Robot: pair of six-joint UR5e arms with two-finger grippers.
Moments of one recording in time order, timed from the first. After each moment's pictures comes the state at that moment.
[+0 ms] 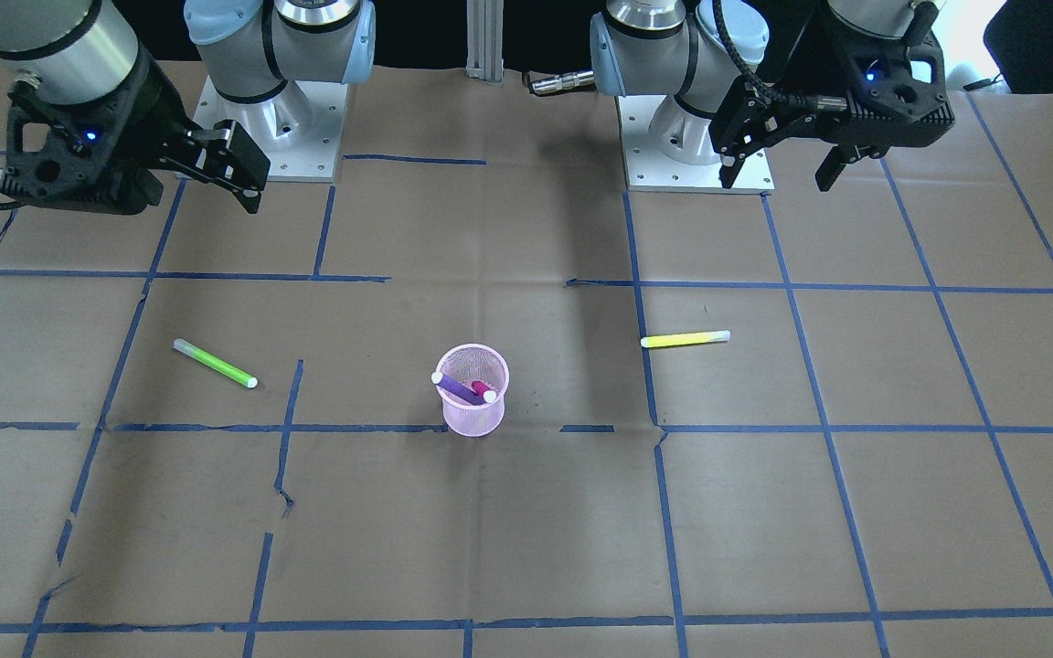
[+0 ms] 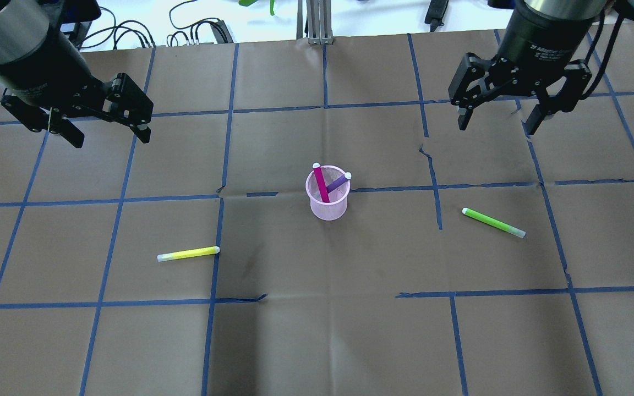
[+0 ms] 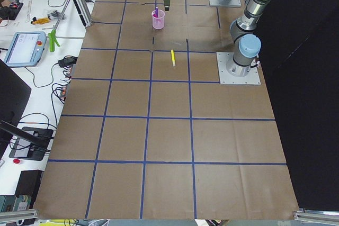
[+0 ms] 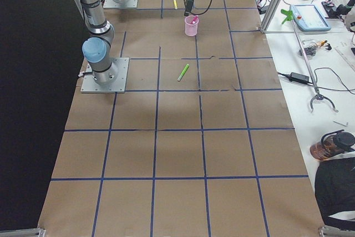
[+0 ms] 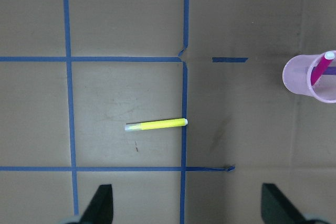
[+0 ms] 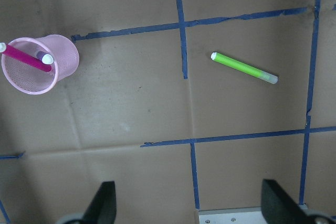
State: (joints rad) left arm -1.50 -1.48 -1.53 -1.69 1.55 0.06; right arm 1.53 -1.52 1.42 -1.30 -1.51 0.07
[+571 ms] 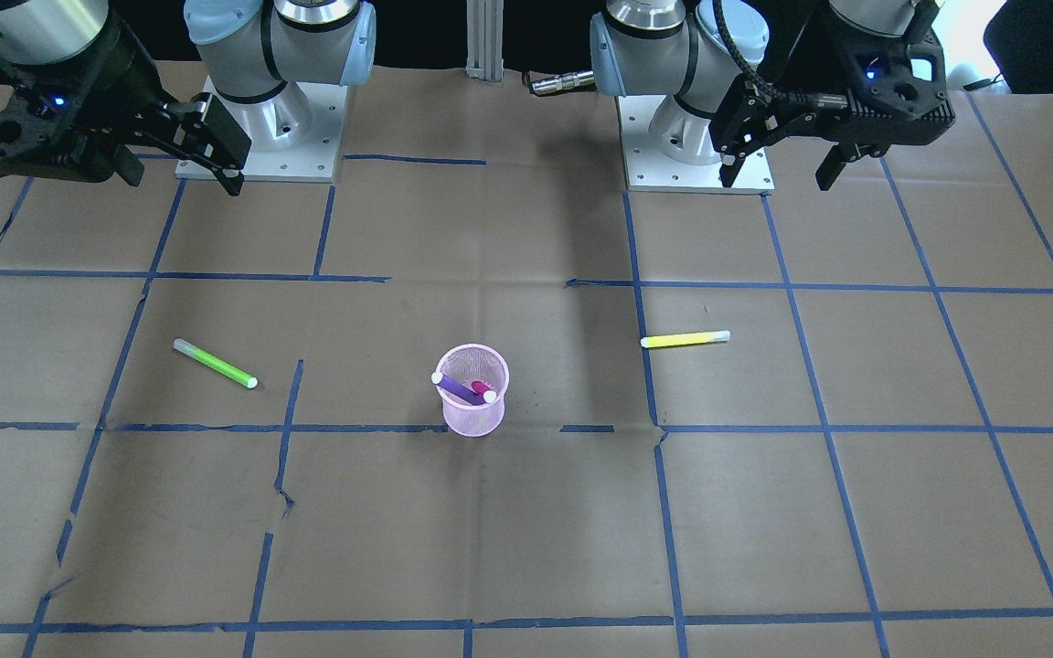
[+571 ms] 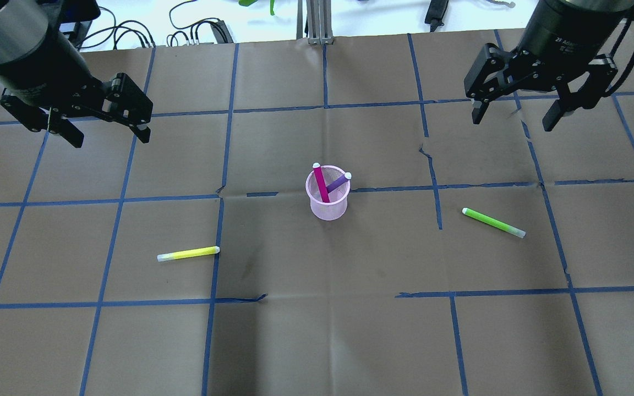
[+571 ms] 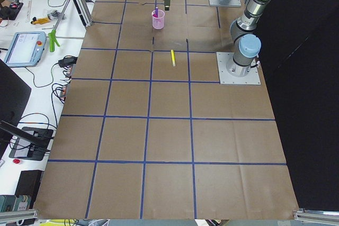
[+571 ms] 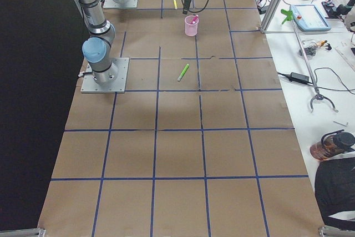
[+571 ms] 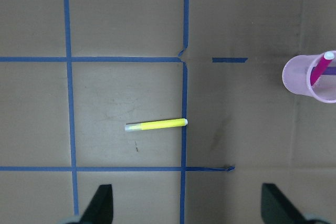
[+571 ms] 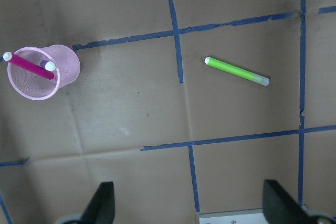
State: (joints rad) left arm -1.50 -1.48 -1.53 -1.69 1.55 0.06; right arm 1.52 -1.56 1.42 -1.31 -1.51 0.07
